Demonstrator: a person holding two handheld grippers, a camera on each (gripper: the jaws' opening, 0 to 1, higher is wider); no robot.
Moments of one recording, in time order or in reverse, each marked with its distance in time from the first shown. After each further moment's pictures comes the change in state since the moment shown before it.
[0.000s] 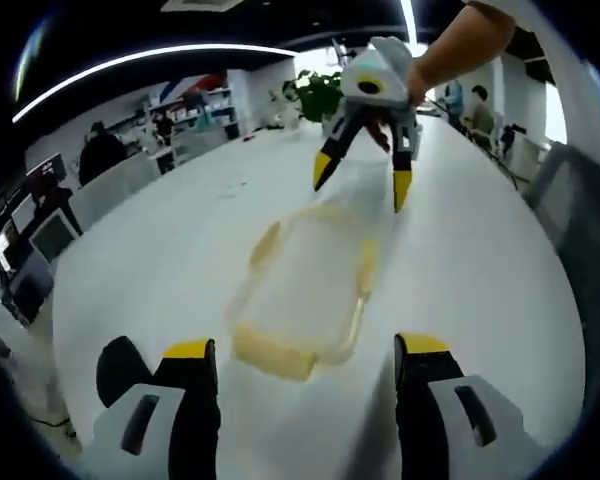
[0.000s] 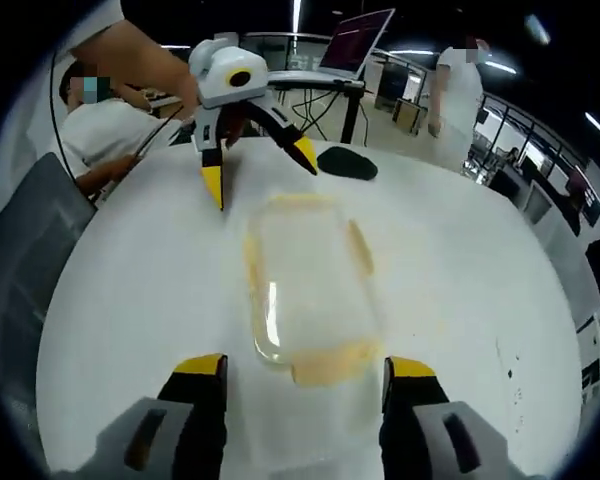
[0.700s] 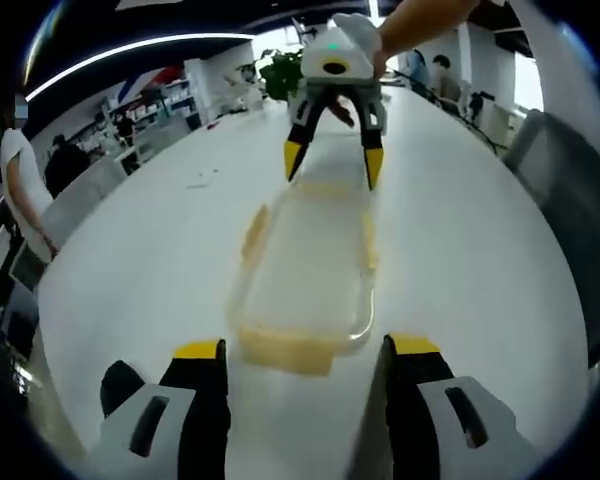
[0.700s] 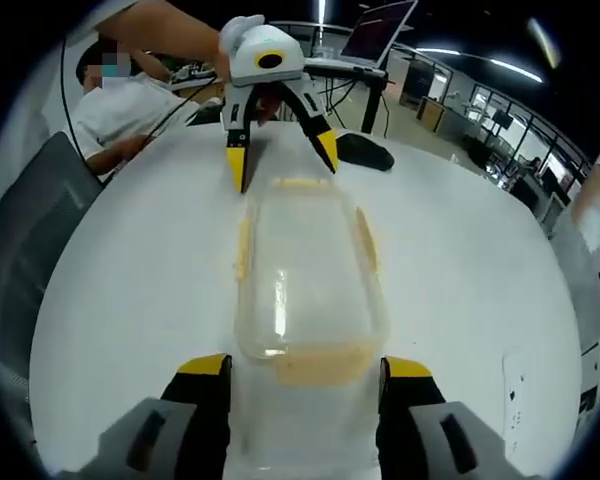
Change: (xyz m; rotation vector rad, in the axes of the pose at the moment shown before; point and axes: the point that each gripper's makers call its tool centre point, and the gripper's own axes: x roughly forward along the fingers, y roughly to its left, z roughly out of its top) left arm 0.011 0.004 -0.009 0.130 0.101 -0.133; right arm 0.012 -0.011 -0.006 -0.075 0.046 0.064
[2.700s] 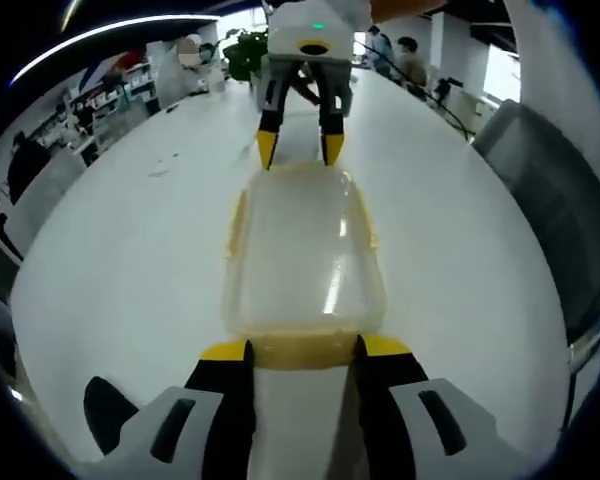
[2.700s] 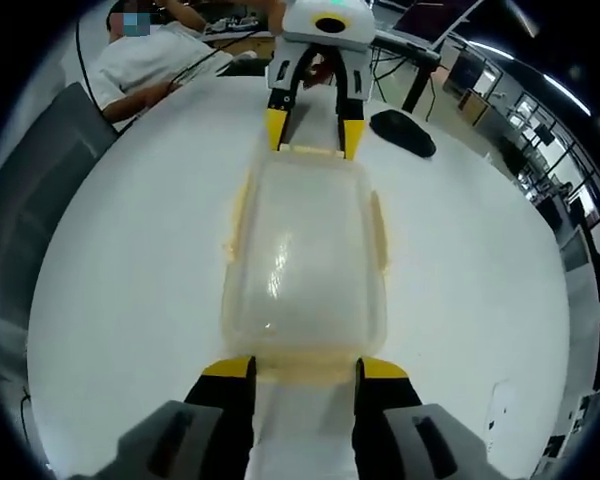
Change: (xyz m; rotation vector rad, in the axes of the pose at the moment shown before) left arm 0.005 -0.011 -0.007 0.044 0.086 -0.170; right arm 0.006 0.005 -0.006 -0.169 0.196 0.063
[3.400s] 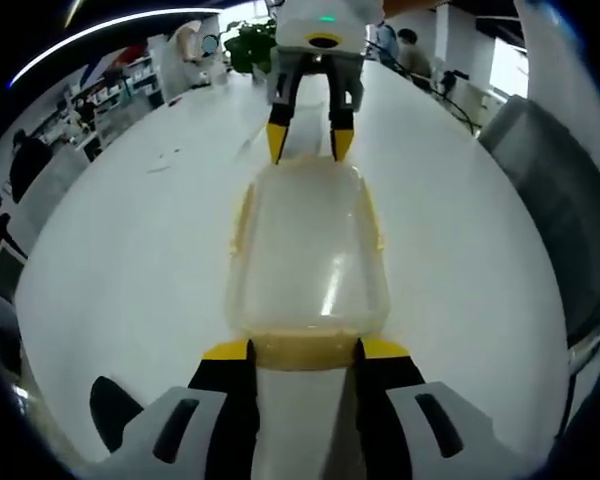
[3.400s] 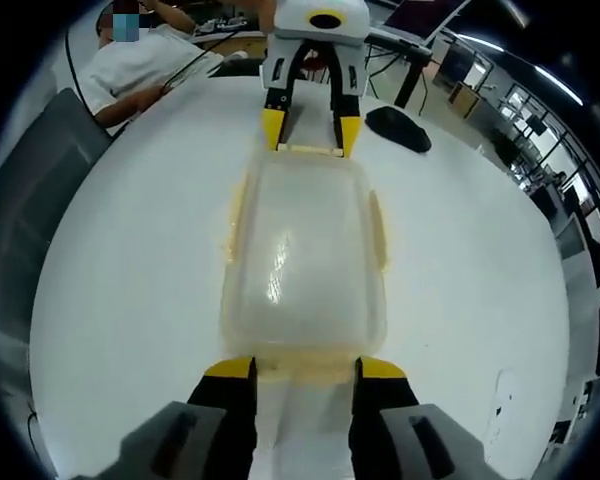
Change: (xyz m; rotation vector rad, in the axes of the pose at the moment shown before) left arm 0.001 -0.002 0.002 -0.017 0.048 0.028; right arm -0.003 0.009 -0.002 0.051 -0.002 -0.025
